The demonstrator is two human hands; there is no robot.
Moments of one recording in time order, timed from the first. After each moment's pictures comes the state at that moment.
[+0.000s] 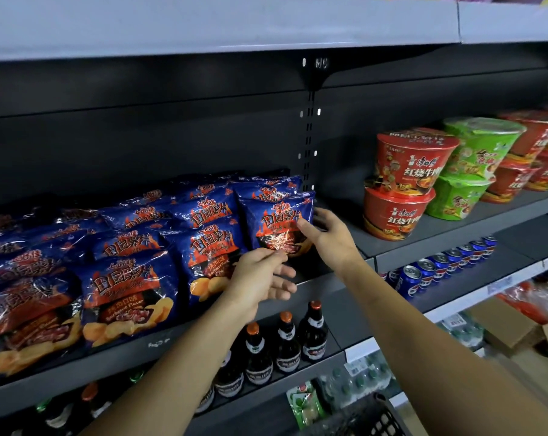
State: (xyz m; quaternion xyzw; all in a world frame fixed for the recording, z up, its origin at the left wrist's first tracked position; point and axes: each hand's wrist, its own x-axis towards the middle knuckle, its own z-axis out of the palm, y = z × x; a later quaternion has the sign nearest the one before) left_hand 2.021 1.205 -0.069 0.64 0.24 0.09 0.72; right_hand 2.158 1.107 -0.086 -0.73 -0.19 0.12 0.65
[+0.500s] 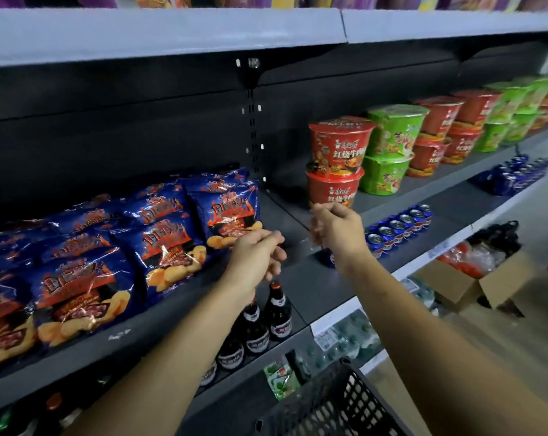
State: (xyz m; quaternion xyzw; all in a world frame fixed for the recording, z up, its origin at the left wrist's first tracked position) left_hand 2.025 1.129 -0.056 0.70 0.19 0.09 0.68; right_hand 2.115 0.999 -0.060 -0.66 -0.06 0.05 0.75
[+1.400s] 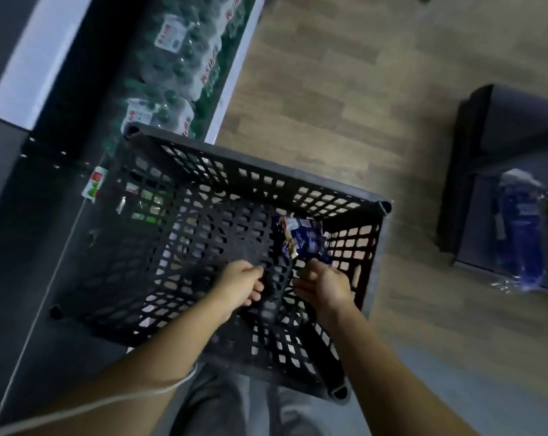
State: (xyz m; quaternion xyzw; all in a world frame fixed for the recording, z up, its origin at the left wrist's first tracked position) left_hand 1.922 0.915 -0.574 0.73 0.20 -0.53 0.37; right_hand 1.841 0.767 -0.578 -0.37 0.63 0.14 0.67
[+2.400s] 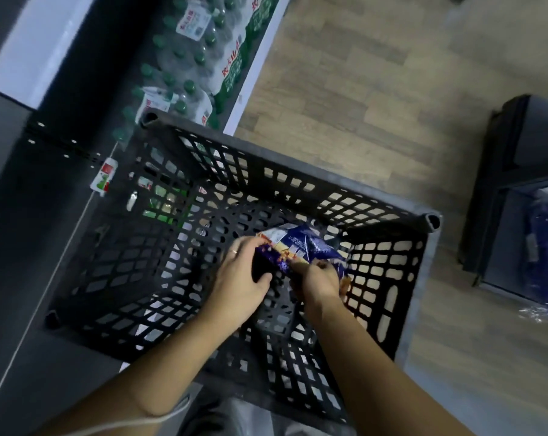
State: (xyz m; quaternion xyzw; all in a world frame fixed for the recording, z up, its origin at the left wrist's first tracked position) left_hand 1.939 0.941 -0.577 0.90 -0.05 -0.32 0.30; right_hand 1.890 0.805 -0.638 -0.42 0.64 0.15 0.63
